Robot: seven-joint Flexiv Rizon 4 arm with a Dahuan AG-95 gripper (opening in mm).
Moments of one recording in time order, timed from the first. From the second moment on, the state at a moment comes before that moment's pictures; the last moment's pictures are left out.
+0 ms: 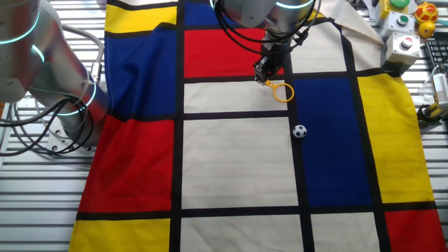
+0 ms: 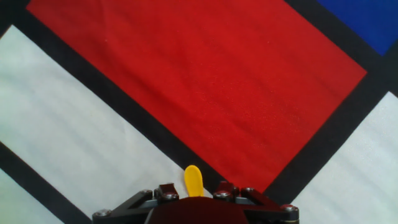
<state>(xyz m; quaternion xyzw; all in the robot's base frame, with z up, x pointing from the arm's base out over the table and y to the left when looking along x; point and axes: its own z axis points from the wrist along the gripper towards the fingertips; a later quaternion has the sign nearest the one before) 0.489 0.120 0.021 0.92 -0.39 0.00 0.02</state>
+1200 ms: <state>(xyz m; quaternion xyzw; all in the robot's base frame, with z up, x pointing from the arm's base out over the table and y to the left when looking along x) 0.488 0.121 0.006 0.92 -0.39 0.01 0.01</state>
